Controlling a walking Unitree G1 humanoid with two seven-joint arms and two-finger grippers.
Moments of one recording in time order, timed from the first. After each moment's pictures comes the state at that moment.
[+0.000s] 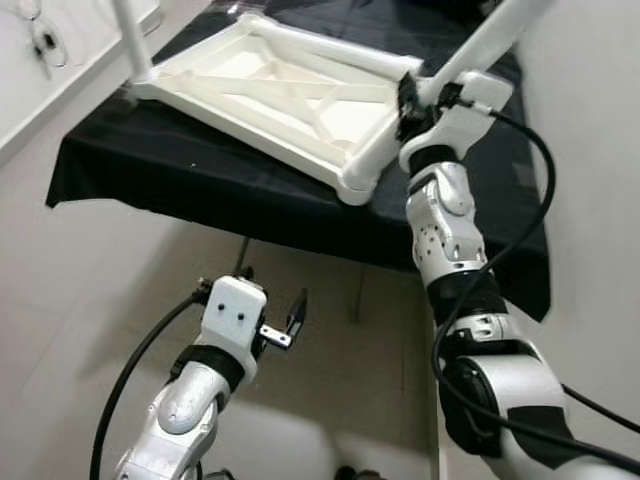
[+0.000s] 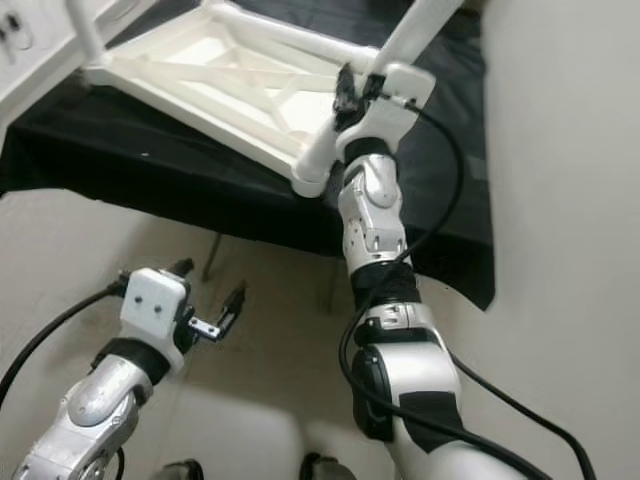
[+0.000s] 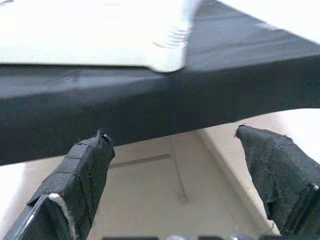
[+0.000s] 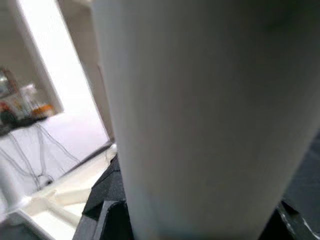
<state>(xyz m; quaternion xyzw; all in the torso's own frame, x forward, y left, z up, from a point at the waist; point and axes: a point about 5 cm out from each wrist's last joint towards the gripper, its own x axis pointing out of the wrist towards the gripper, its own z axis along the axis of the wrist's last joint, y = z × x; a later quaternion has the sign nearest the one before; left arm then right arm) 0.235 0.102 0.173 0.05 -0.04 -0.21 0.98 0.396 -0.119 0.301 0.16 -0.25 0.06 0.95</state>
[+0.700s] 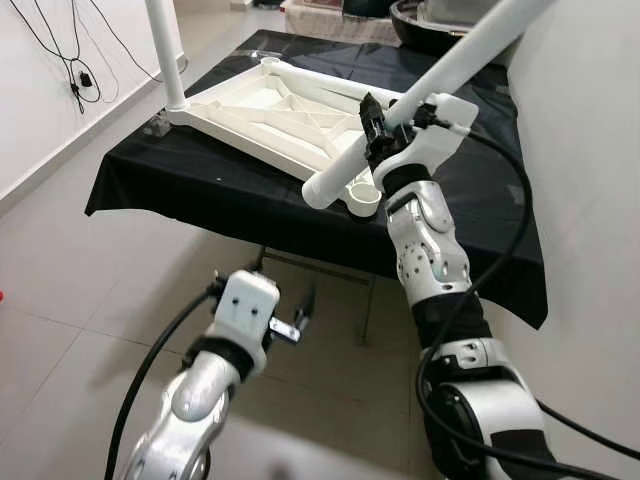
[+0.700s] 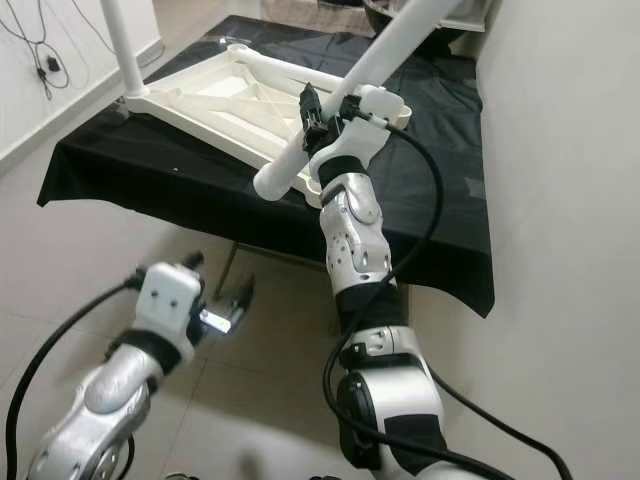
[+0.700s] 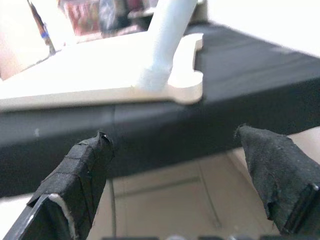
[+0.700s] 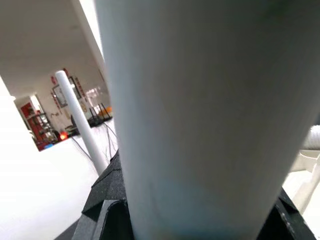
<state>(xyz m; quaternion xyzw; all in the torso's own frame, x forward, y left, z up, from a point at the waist) 0.253 0.102 0.187 0.11 -0.08 -0.18 0.97 0.381 -0.099 0.288 0.21 -0.22 0.13 0.94</state>
